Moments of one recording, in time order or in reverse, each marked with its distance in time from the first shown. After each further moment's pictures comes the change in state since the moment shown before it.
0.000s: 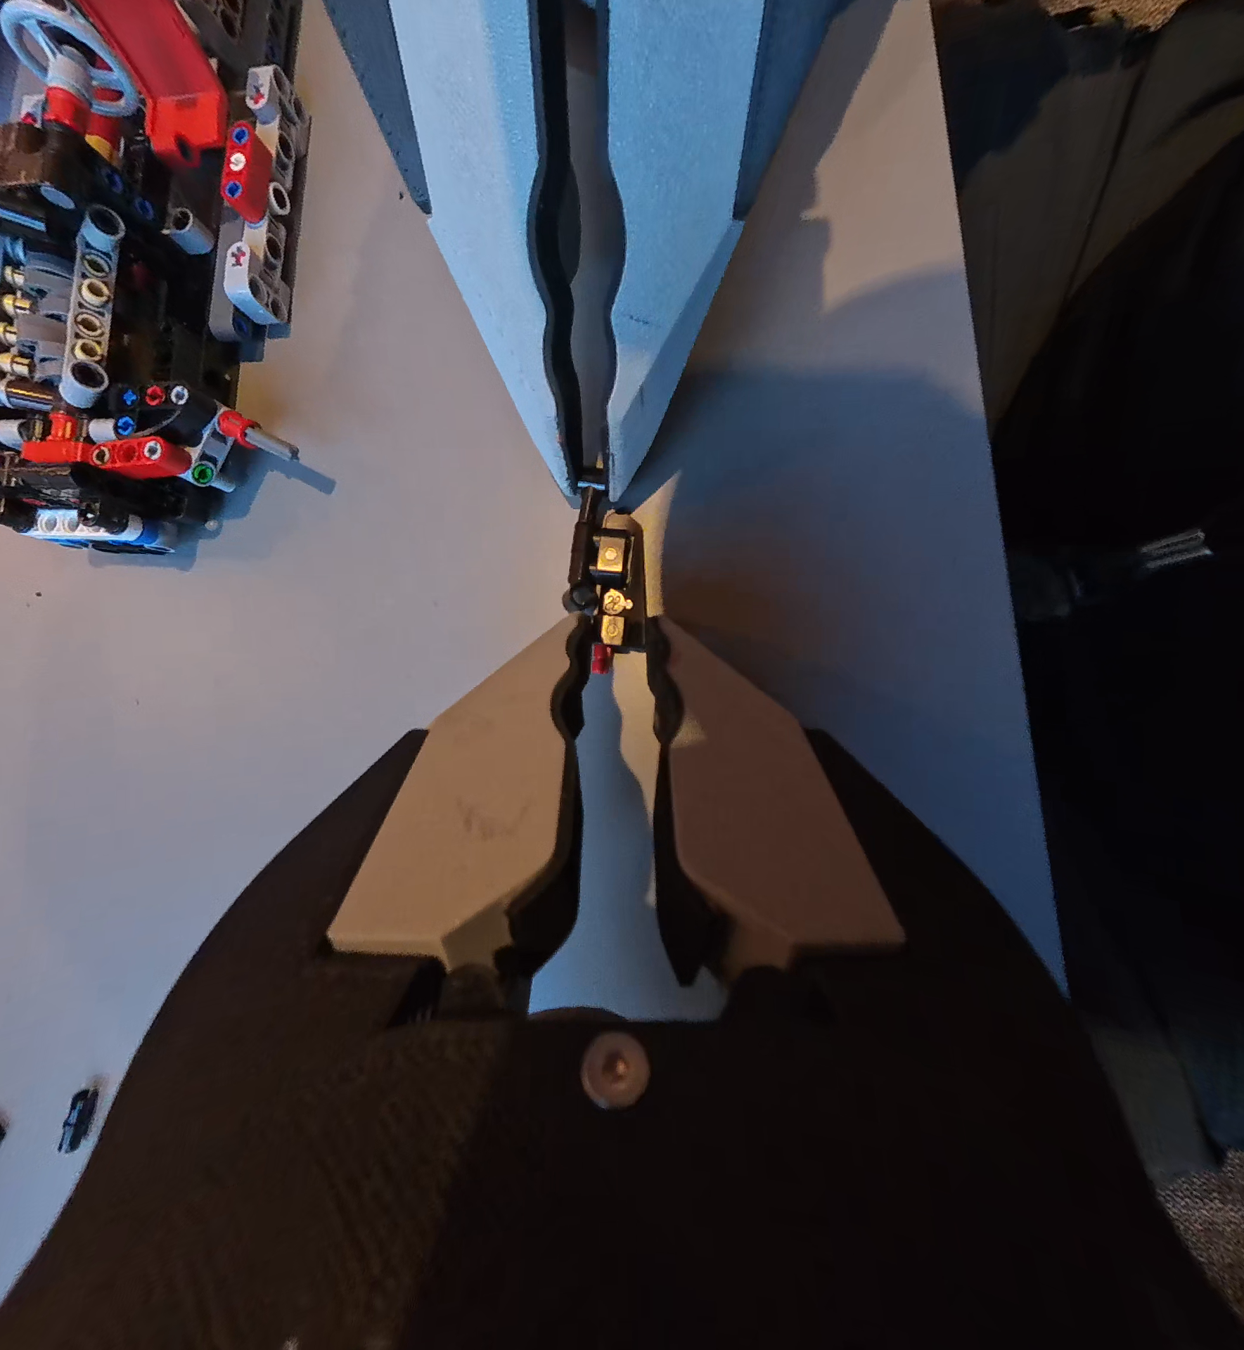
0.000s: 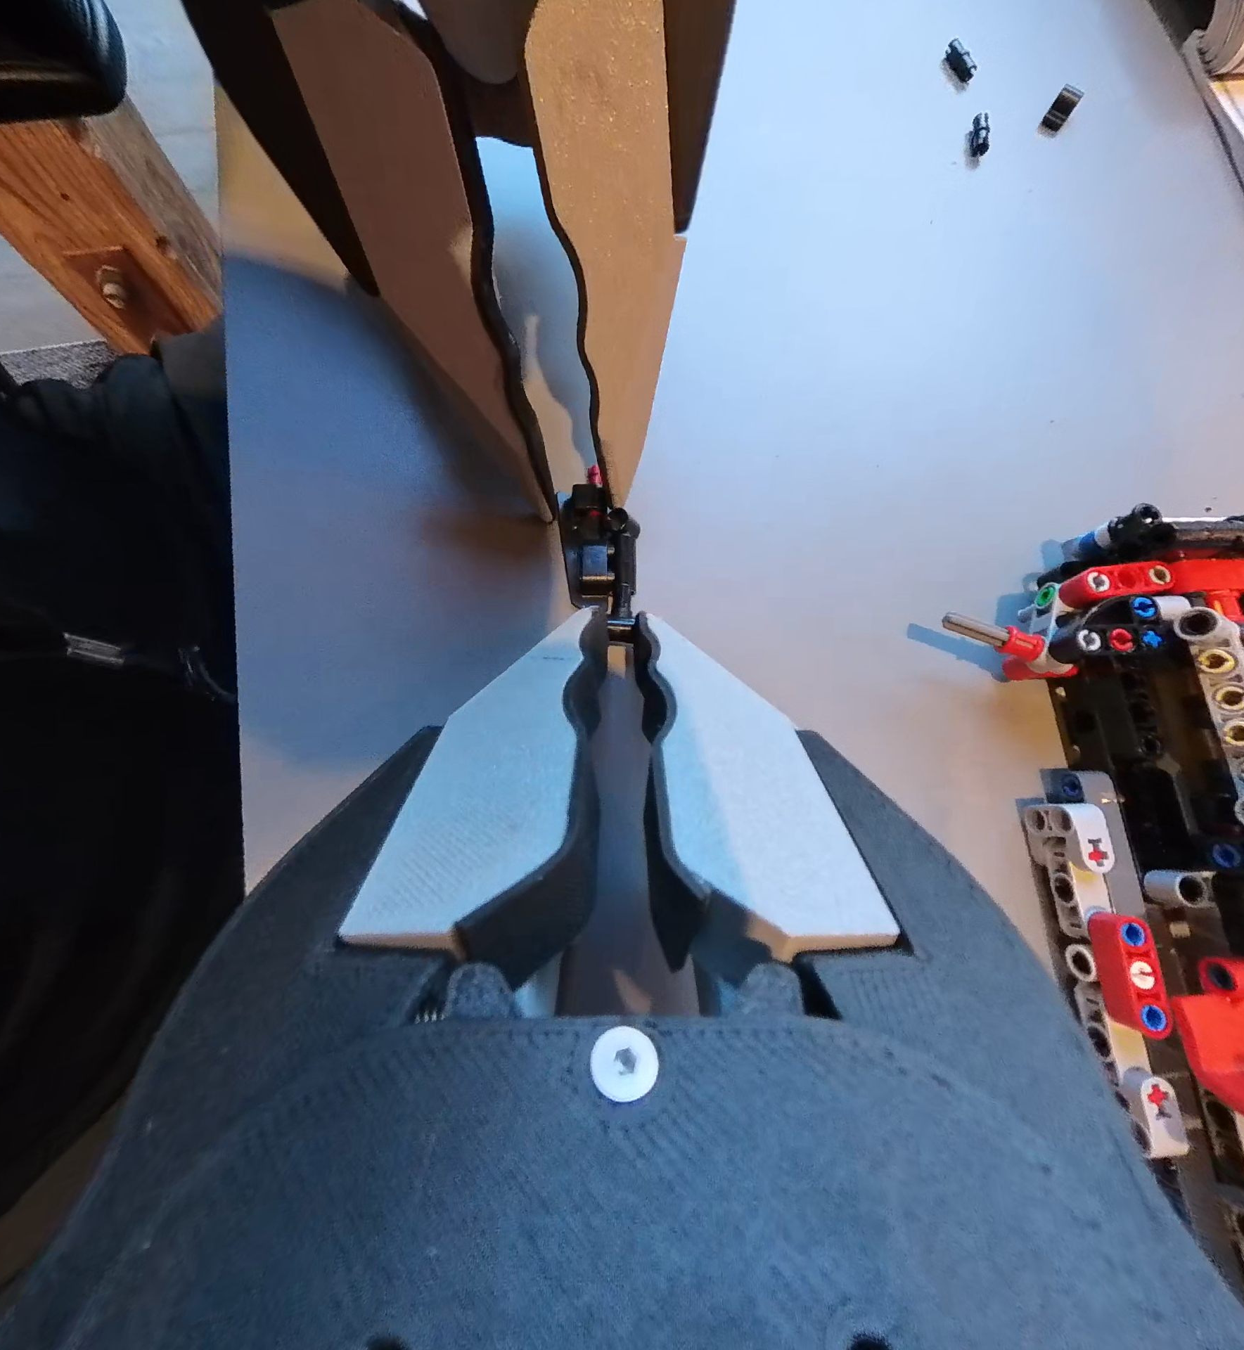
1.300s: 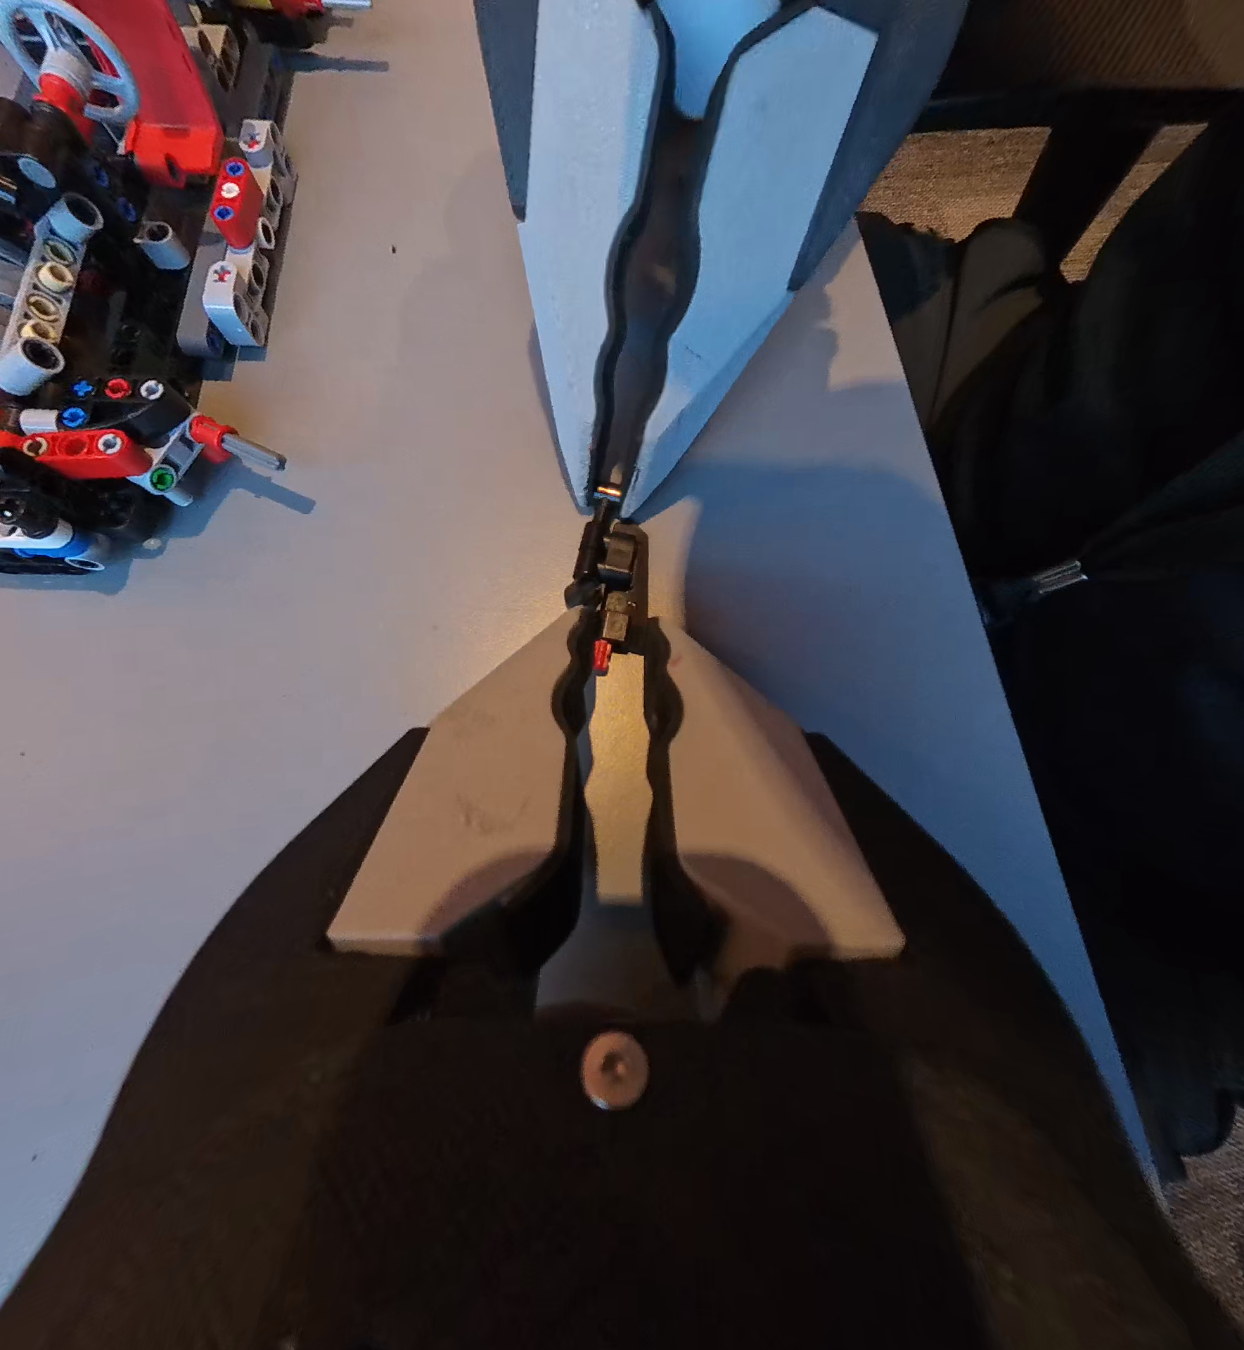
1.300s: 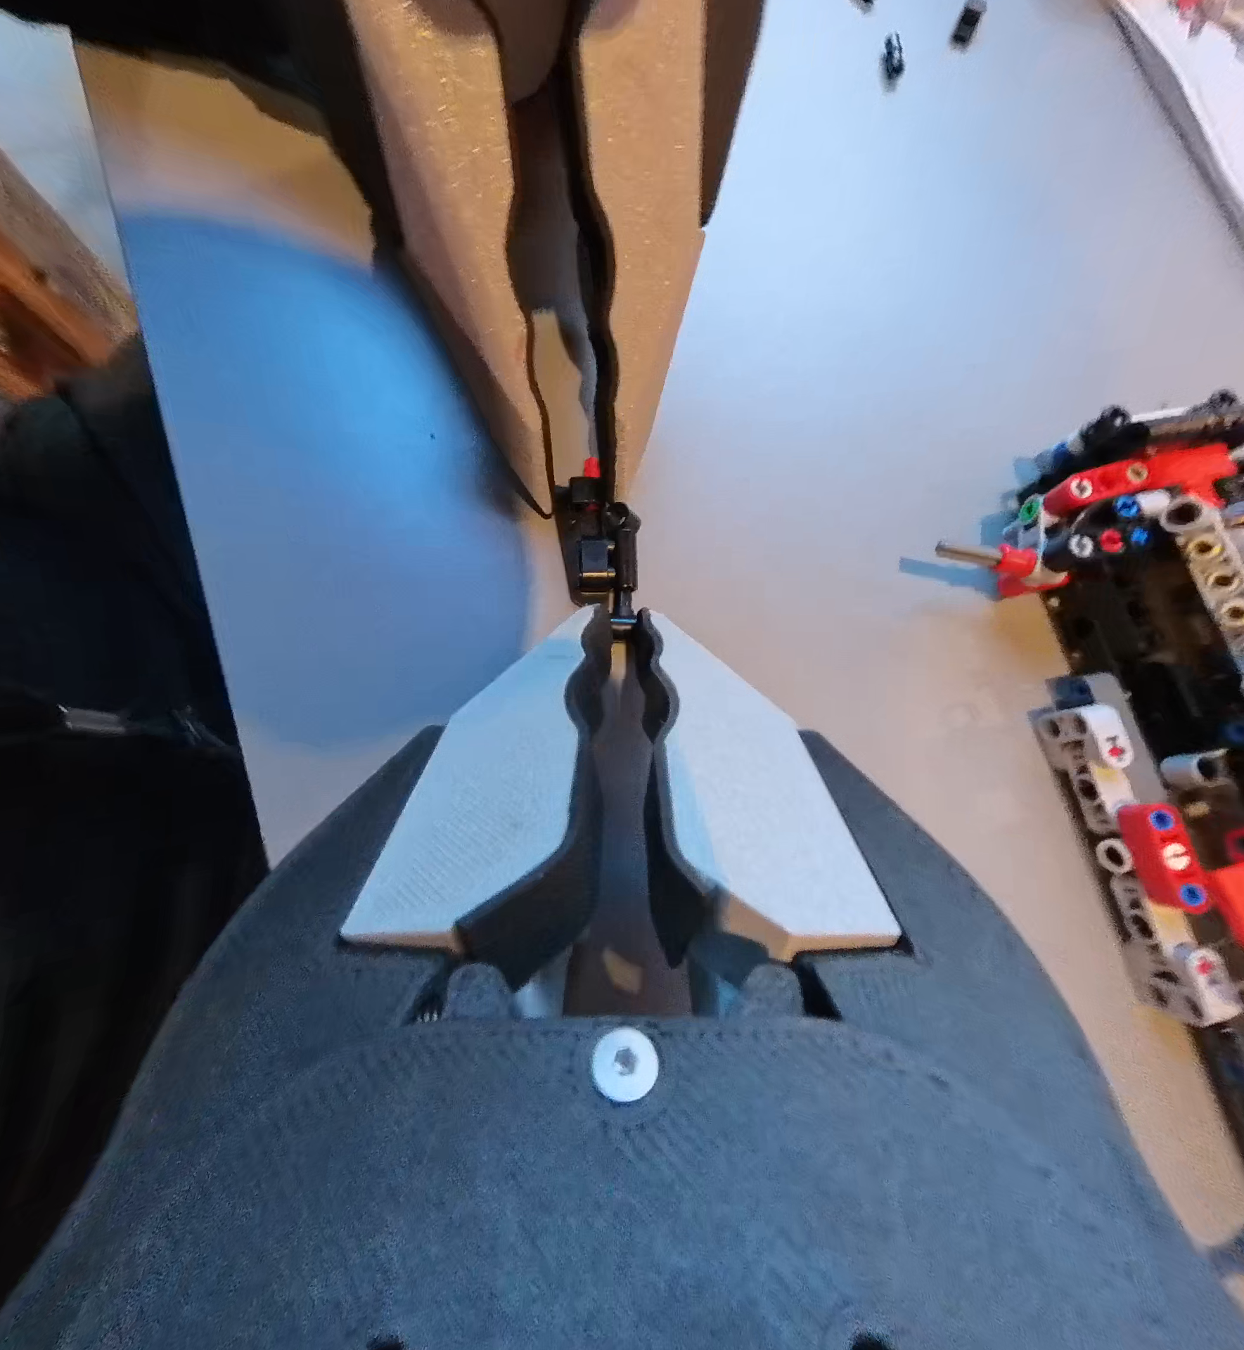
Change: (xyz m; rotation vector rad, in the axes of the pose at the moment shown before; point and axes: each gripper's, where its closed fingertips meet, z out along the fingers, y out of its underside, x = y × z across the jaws) left arm -0.003 -0.004 0.003 0.181 0.193 -0.090; right arm 0.001 0.006 -0.001 -0.030 0.120 0.128
